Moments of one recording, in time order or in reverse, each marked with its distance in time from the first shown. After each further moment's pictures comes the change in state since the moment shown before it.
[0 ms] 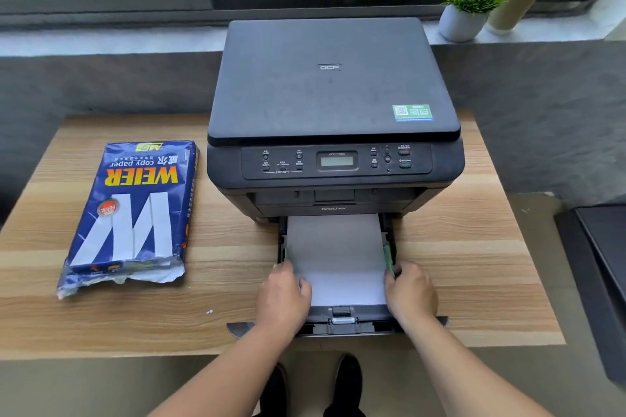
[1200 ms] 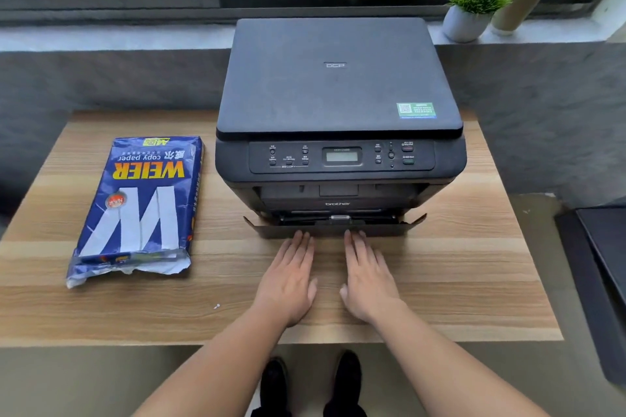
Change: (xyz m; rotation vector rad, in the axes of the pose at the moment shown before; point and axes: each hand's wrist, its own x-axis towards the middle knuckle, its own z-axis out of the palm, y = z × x) left_hand 0.012 -0.016 0.002 0.546 -0.077 0.533; right_hand -0.030 -0.048 0.015 -0.484 -0.236 -0.635
